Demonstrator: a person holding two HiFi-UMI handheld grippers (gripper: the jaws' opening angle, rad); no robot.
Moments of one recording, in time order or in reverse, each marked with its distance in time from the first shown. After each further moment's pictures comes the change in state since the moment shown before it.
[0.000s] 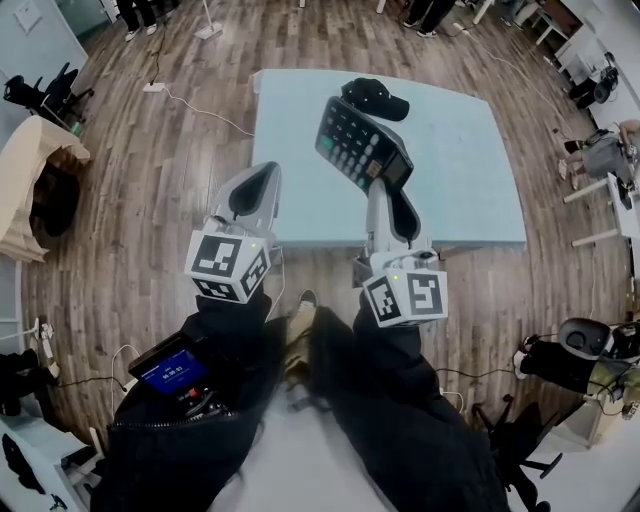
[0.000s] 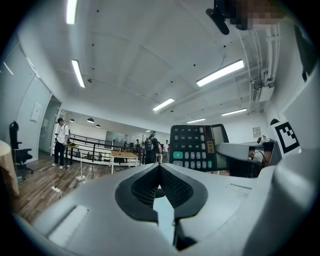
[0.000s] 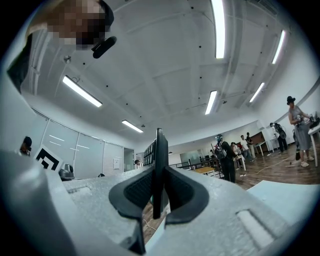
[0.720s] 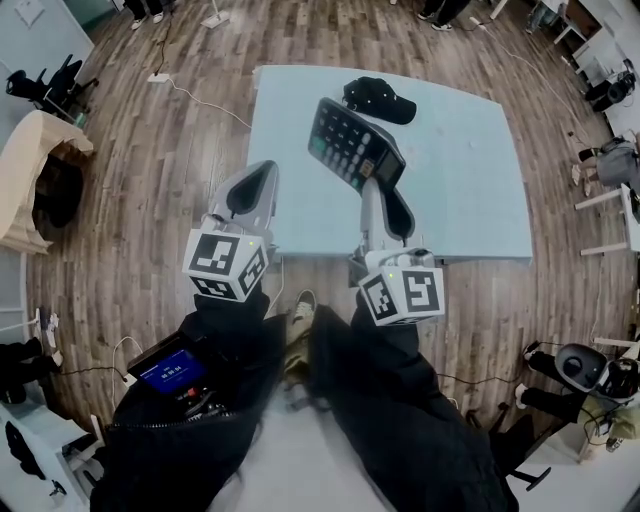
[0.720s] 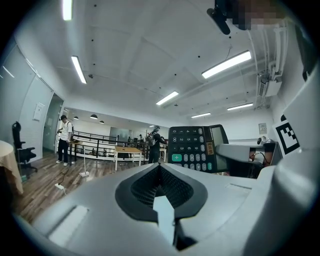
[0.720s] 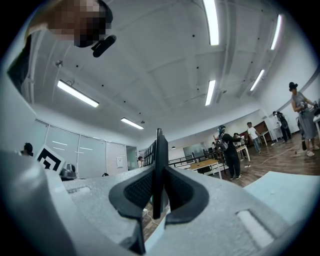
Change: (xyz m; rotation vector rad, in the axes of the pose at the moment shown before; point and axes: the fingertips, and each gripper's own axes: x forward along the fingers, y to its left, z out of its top) left arm 0.067 0.011 -0.015 -0.002 0.059 0.048; right arm 0.053 -0.049 -0.026 0.064 0.058 0.042
